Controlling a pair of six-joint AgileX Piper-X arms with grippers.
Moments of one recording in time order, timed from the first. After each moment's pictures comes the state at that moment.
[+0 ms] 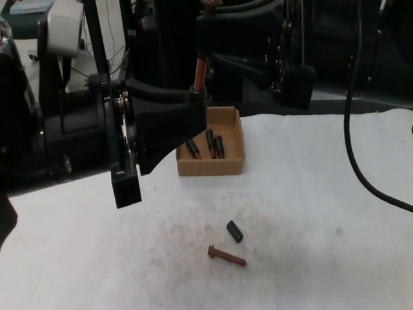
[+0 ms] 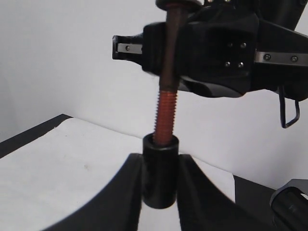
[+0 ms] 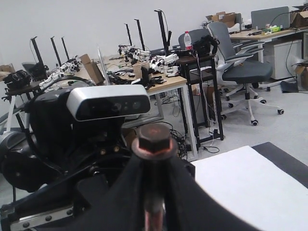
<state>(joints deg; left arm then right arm) -24.5 55.5 -33.3 -19.0 49.3 -13.3 35.3 66.9 -52.7 -12.4 -41.5 12.9</state>
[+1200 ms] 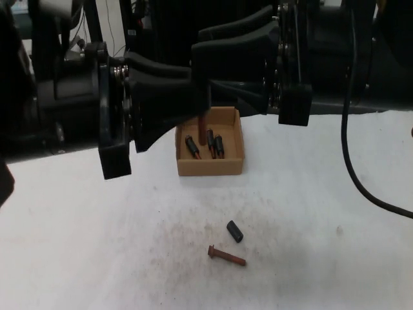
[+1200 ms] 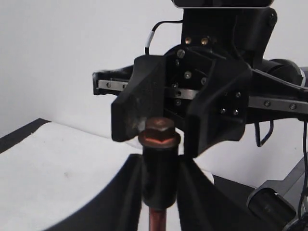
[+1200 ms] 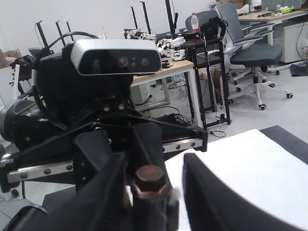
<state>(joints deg) -23.7 57.2 -38.4 -15.8 55.8 -14.2 35.3 66.9 -53.2 -7.8 -43.2 10.7</state>
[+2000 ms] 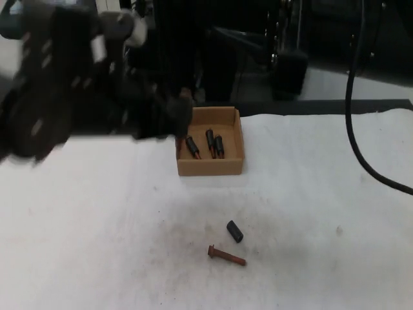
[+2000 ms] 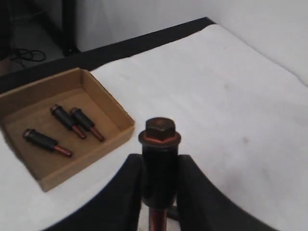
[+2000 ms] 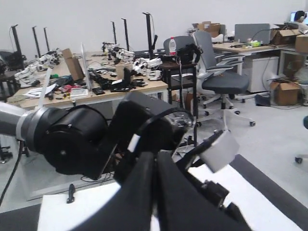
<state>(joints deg) -23.6 76.5 -54.3 14.1 22.9 -1.8 34.9 66.9 -55.9 -8.8 -36.3 6.0</state>
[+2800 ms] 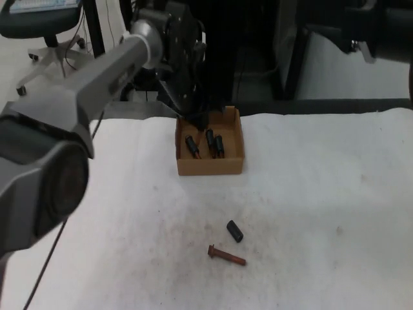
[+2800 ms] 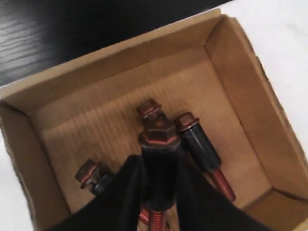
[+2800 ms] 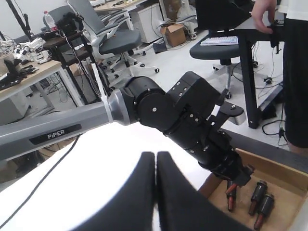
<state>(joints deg) -23.6 137.2 -124.5 53.8 11.7 -2.7 16.9 62.7 -55.9 9.9 -32.9 9.4</state>
